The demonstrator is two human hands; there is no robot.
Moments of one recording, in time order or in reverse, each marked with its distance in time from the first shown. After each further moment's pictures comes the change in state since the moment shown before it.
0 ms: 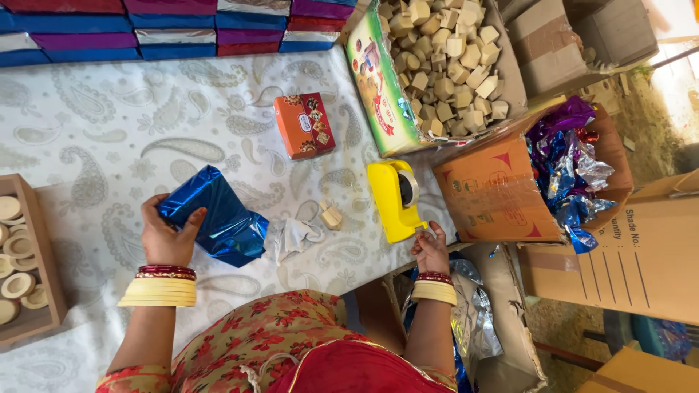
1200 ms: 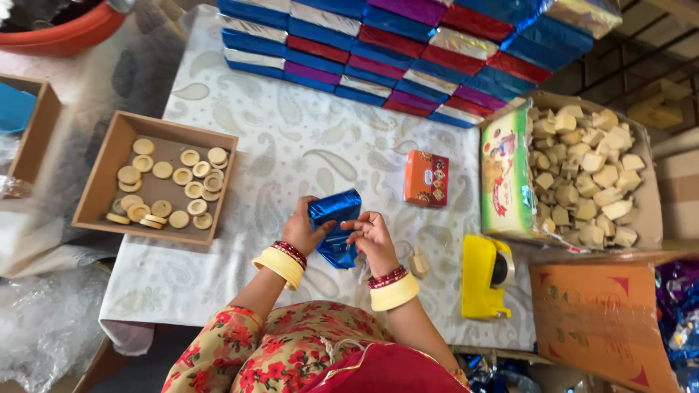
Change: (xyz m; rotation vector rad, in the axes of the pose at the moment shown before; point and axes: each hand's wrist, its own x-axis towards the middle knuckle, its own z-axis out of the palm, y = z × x) left_hand -0.014 -0.002 0.005 0.049 -0.045 -0.005; right_hand -0.063 0.080 0.371 -0.244 -0.960 0.198
